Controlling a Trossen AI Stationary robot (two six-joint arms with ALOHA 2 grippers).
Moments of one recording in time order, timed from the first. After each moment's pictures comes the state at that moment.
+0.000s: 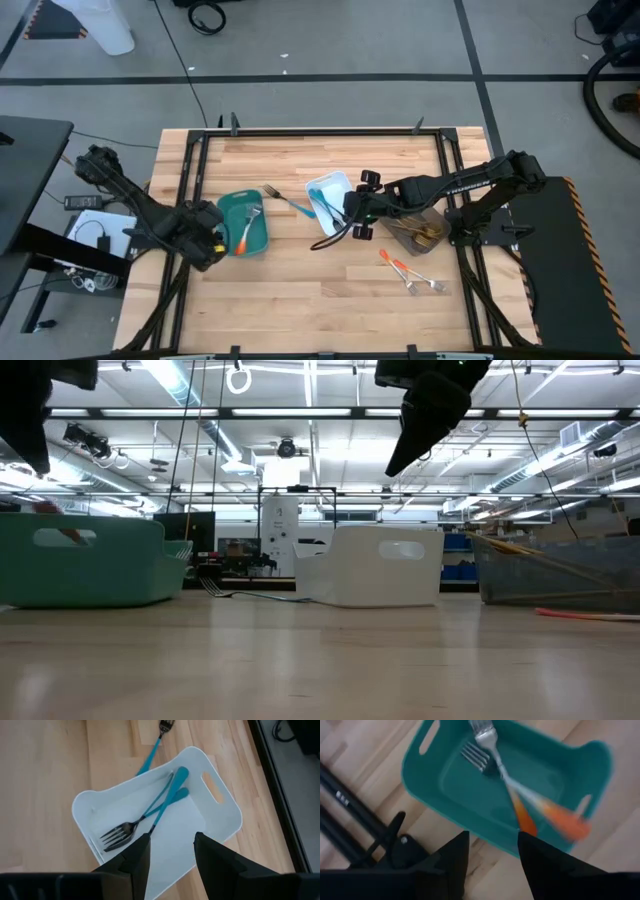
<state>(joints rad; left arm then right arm) -0.69 1.06 0.90 -1.38 -0.43 -1.39 0.14 1.52 1.19 -0.68 0.43 0.12</state>
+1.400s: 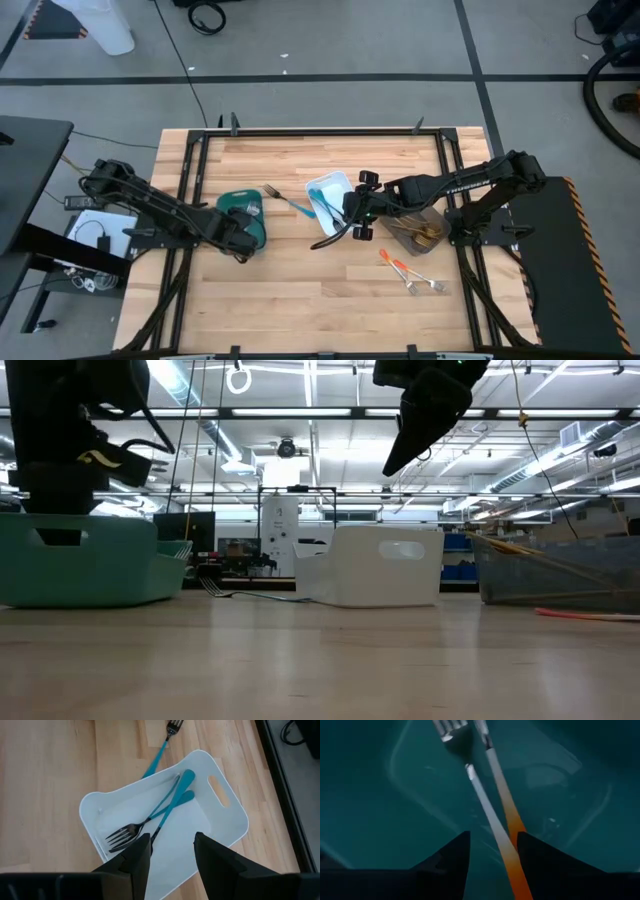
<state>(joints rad) -0.36 1.35 0.73 -0.96 -0.24 -1.14 0.13 1.52 1.19 -0.67 0.39 0.09</state>
